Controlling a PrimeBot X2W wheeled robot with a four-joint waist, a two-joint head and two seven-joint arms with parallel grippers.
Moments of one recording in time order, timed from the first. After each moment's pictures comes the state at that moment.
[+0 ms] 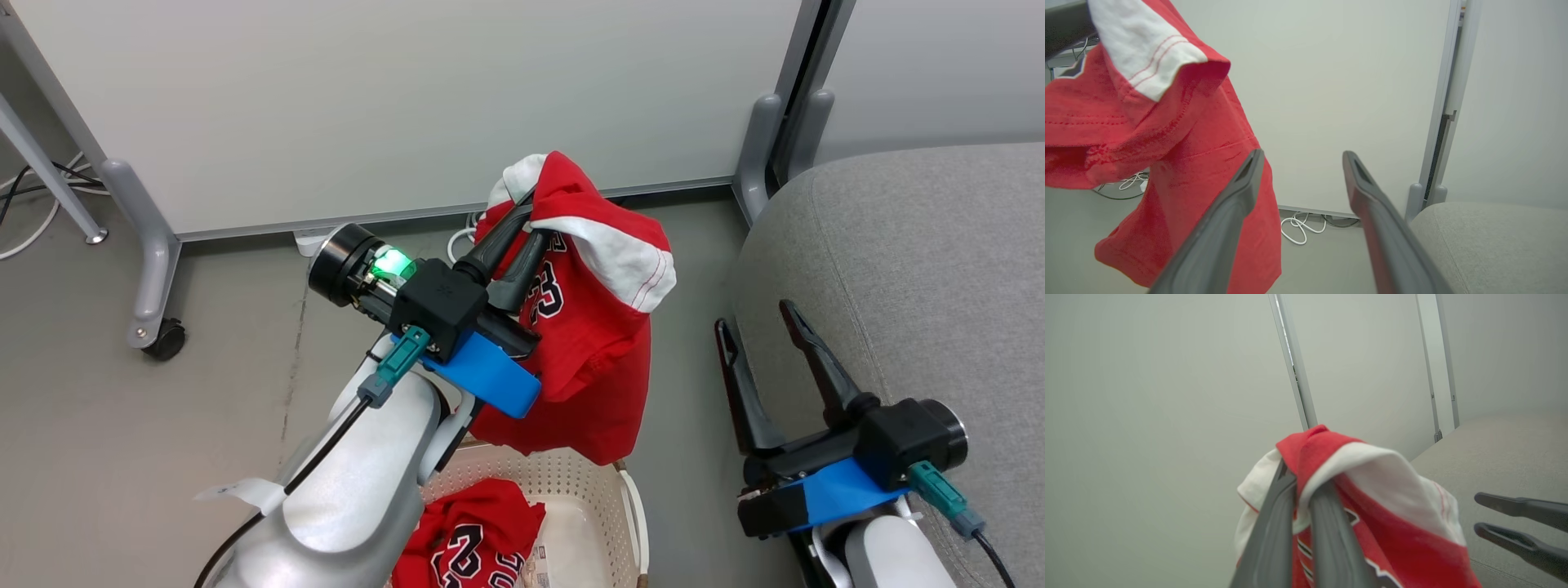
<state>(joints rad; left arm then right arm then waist) -0.61 0.09 -0.59 0.35 -0.20 -0.10 -0.26 -0.17 -0.05 0.11 0.15 0.08 0.13 -0.26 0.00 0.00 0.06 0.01</state>
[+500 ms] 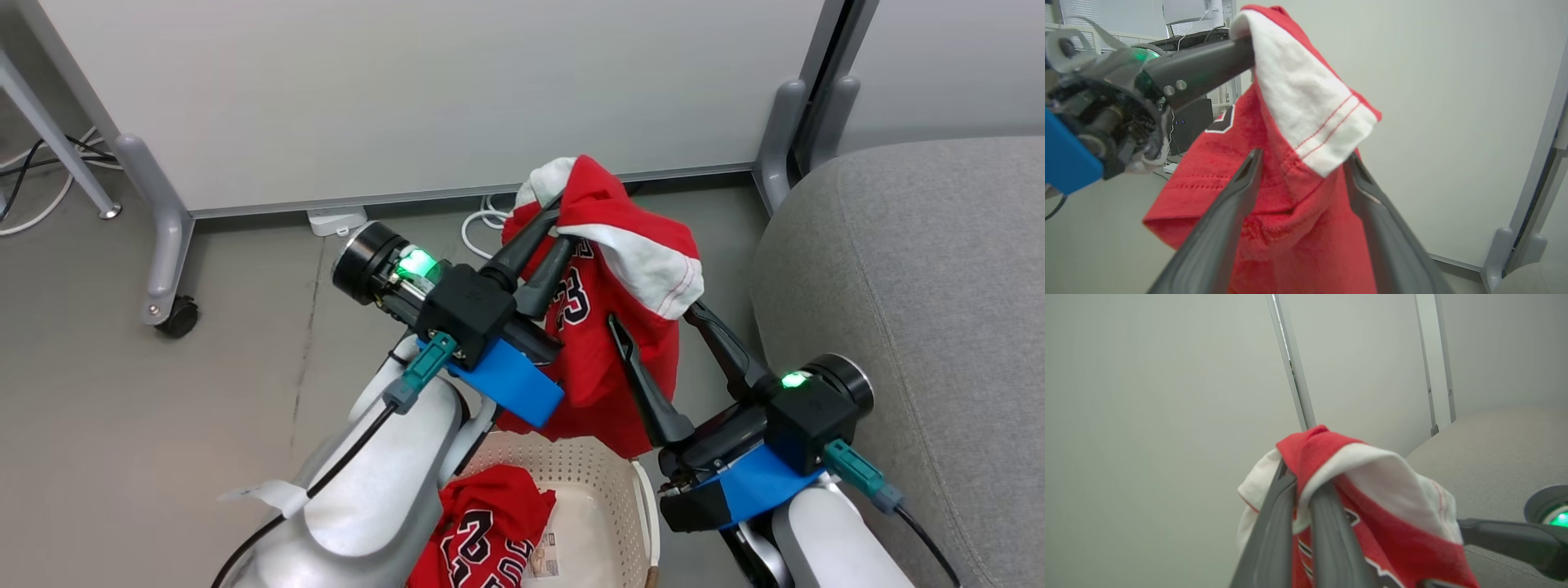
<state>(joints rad) -0.61 0.06 -0.60 0.35 -0.18 -0.11 -0.26 -0.27 -0.06 0.33 0.15 0.11 0.13 -0.26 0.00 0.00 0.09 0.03</state>
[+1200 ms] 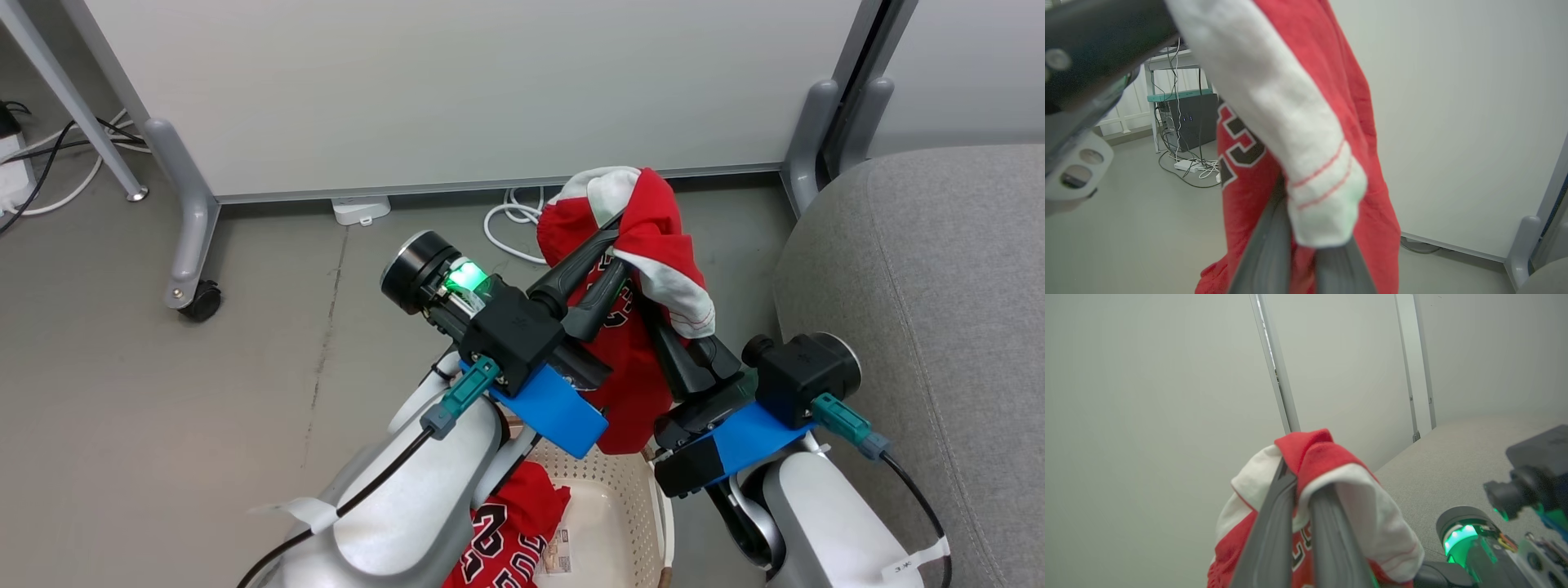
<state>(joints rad) -0.61 0.05 -0.70 0.30 -0.23 -0.10 -0.26 -0.38 -0.05 0.34 0.30 0.18 0.13 -0.26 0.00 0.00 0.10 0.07</state>
